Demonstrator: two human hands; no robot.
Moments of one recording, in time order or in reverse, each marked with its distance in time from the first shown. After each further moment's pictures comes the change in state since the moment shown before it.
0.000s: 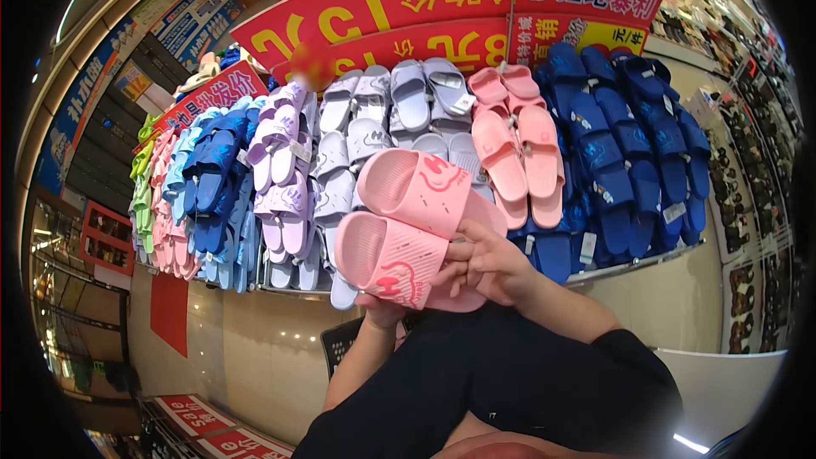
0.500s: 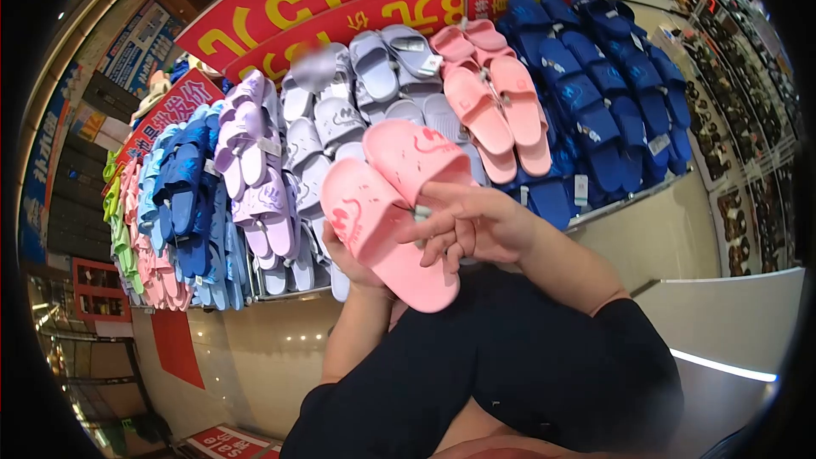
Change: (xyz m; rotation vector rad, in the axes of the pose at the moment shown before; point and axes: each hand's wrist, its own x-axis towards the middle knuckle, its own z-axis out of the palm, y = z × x) left_hand 0.050 0.040 -0.013 -0.694 0.117 -0.198; right_hand 0.027 0.003 0.029 0.053 0.091 0.107
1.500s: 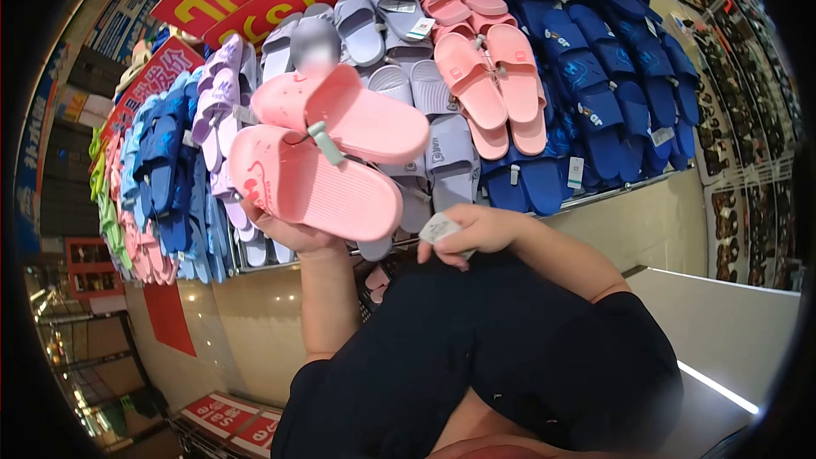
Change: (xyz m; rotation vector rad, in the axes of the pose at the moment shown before) left_hand 0.037 0.028 0.031 0.175 -0.141 0.316; right_hand -0.013 0.021 -0.068 -0.456 -0.186 0.274
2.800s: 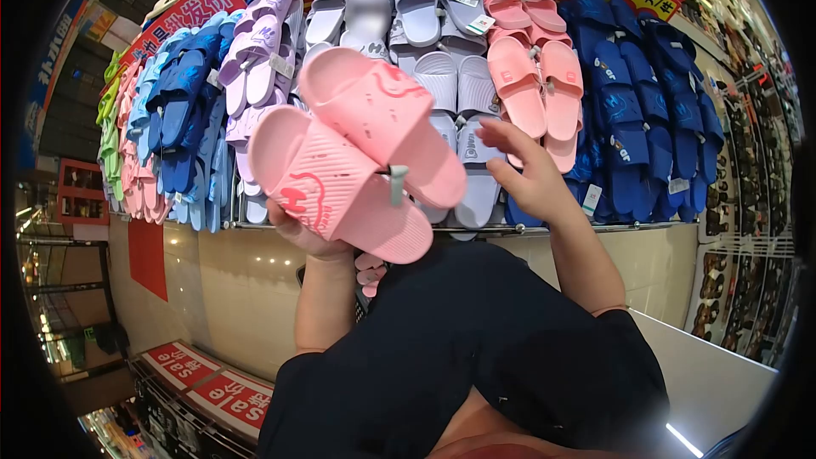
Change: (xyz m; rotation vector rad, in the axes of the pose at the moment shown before) left_hand -0.053 0.022 -0.016 0.025 0.089 0.034; right_hand 0.005 -0.044 -0.020 -0.764 0.706 -0.266
